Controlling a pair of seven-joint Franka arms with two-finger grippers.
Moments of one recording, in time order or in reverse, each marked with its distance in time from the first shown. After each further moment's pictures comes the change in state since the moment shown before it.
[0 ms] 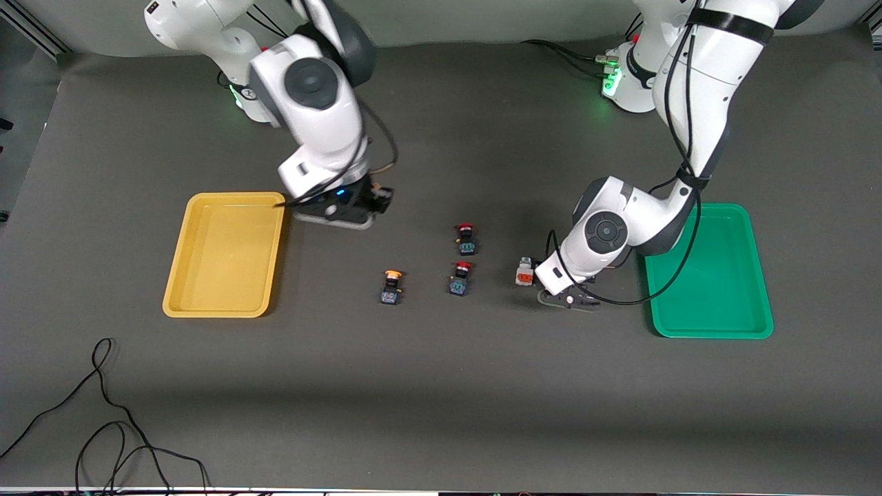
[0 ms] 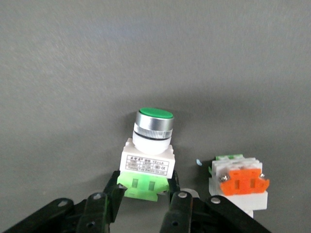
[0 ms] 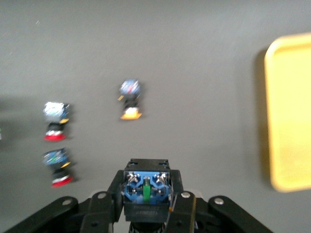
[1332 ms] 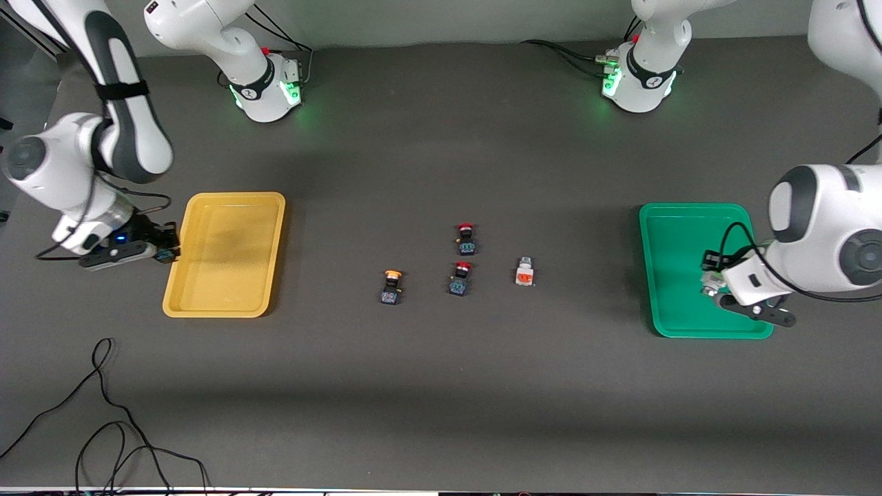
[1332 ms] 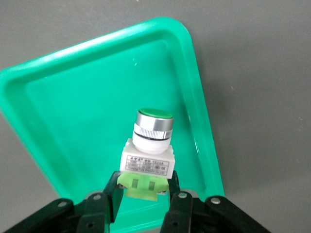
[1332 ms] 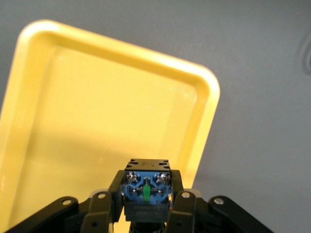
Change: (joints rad) left arm 0.444 -0.210 0.006 0.046 0.000 -0.476 0.573; right arm -0.009 -0.067 -0.771 -0.625 0.205 0.605 -1.301
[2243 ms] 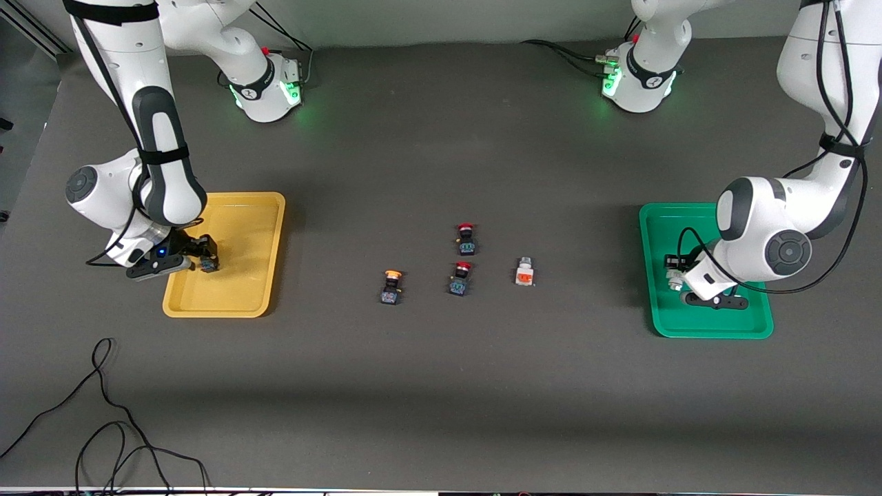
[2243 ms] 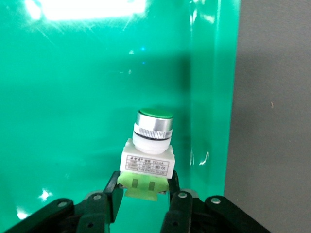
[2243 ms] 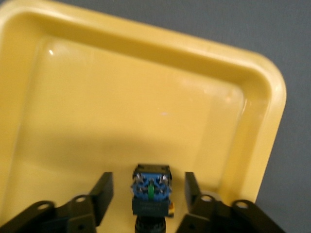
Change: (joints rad) left arm 0.009 0.078 -0.002 -0.167 0.000 0.229 -0.252; right arm 0.003 0.292 0.072 0.069 0.644 0.013 -0.446
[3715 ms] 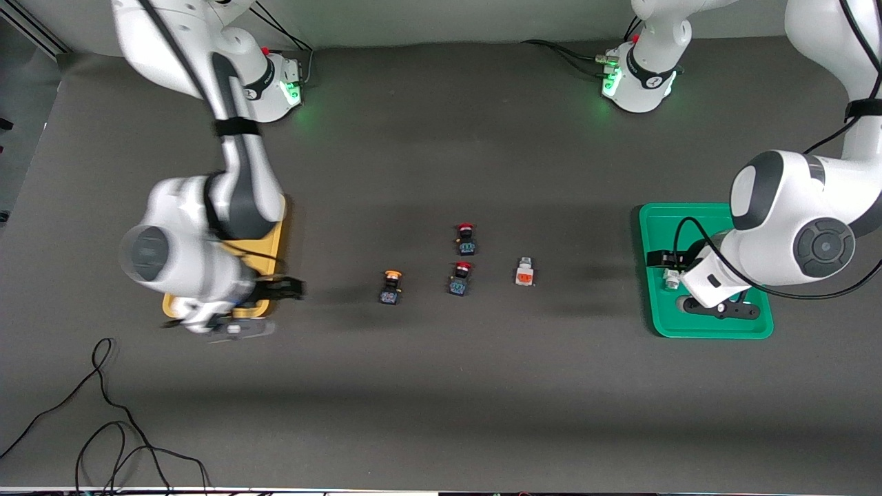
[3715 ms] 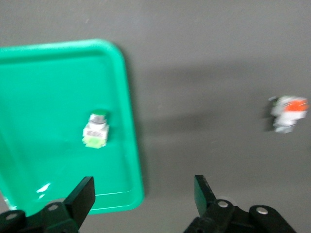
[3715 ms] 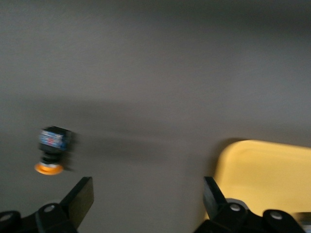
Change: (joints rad) left arm -0.057 -0.097 -0.140 0.338 -0.096 -0.408 -0.095; right arm 0.033 0.145 0.294 0.725 -0.390 -0.572 0.998
